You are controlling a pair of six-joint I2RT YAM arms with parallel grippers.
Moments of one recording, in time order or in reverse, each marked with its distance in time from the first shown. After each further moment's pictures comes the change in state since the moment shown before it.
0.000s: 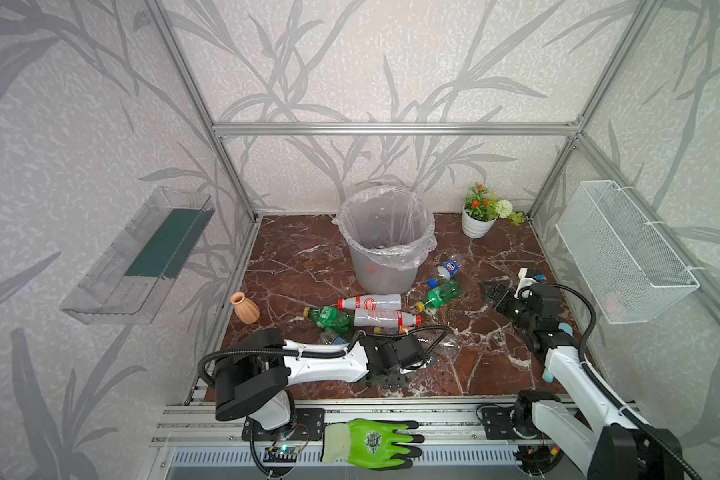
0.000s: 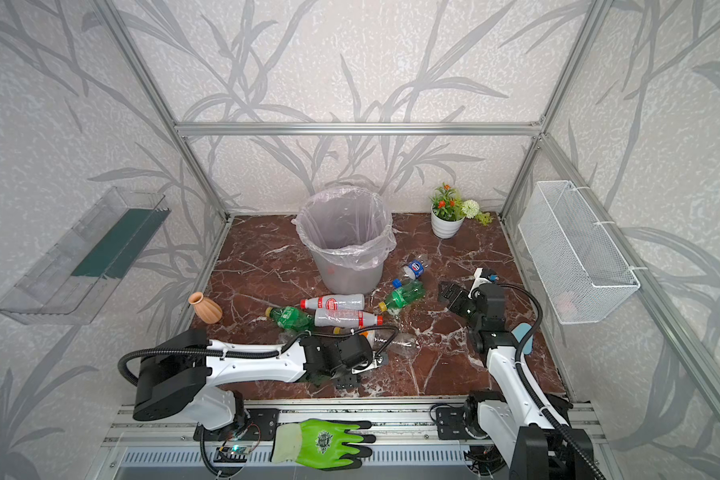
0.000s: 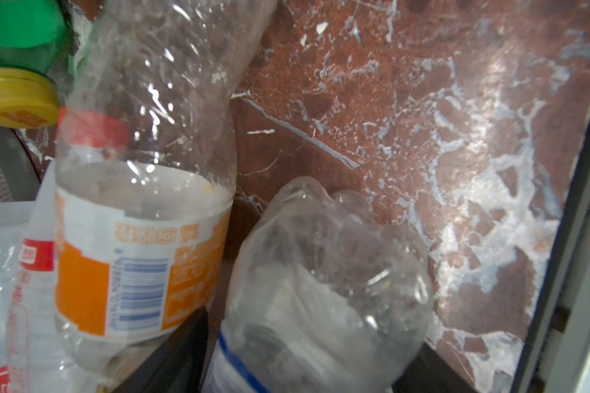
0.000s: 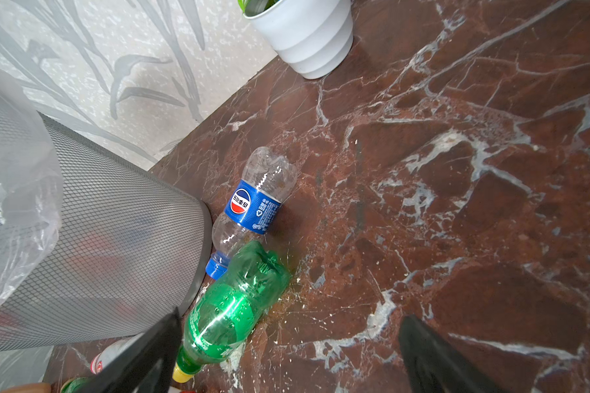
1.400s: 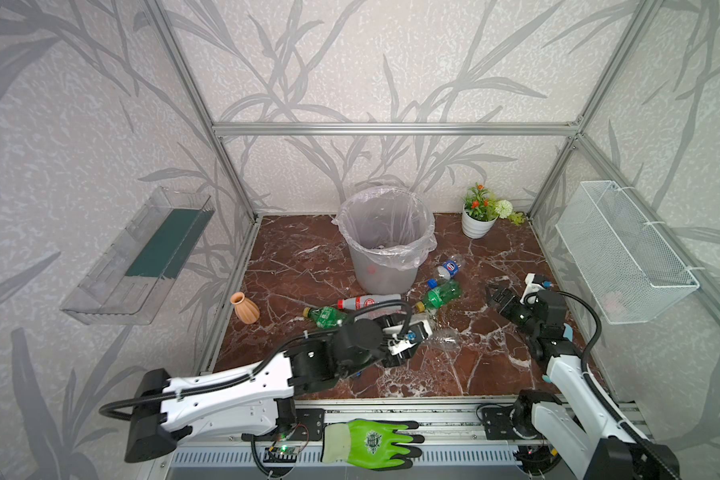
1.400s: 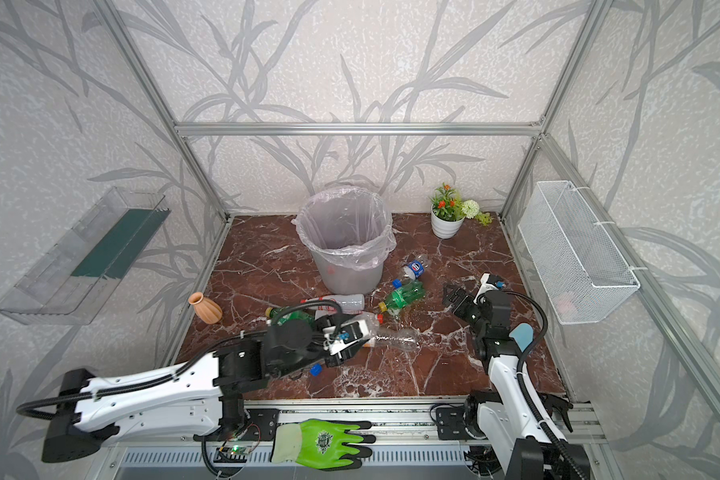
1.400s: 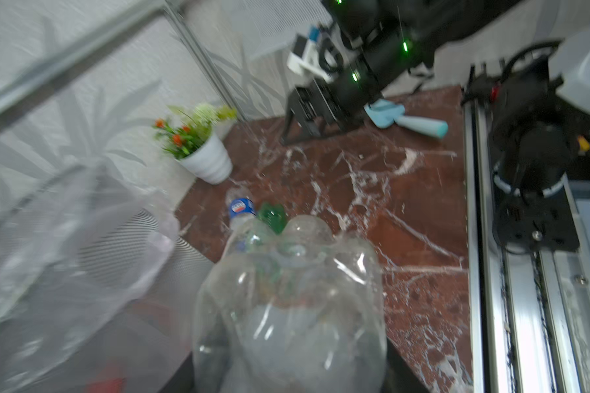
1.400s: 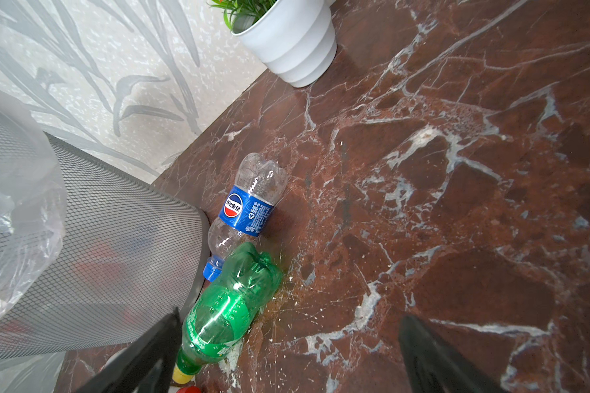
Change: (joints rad) left arm 0.001 -0.689 -0.053 0.342 -0.017 0.027; right arm -0.053 -0.077 -0.064 0.023 -0.034 0.031
